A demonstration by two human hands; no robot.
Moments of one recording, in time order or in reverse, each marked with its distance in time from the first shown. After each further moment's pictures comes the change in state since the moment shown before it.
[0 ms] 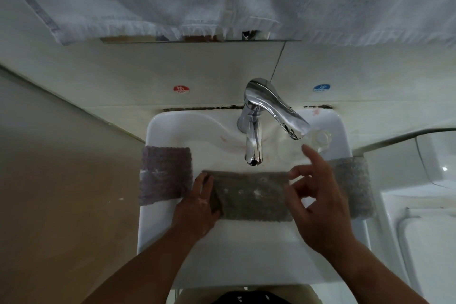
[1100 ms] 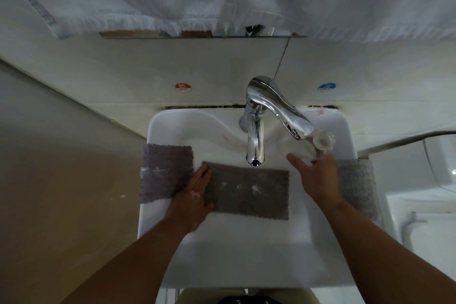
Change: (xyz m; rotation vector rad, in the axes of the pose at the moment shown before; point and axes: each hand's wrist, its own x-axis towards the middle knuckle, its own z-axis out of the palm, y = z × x) left_hand 0.012 -0.027 -0.001 -0.160 -0.001 0.093; right_hand 0.055 0.113 0.035 0.167 0.090 0.515
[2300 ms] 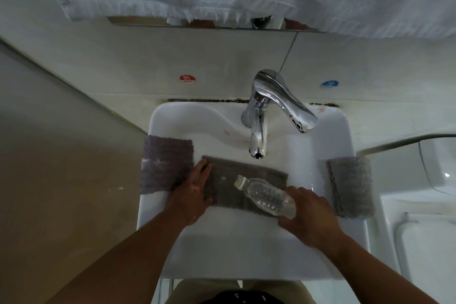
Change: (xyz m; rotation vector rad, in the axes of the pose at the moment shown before) left_hand -0.001 -0.001 0.001 0.017 -0.003 -0.012; right_hand -0.082 0.005 -0.022 -0.930 -0.504 -0.237
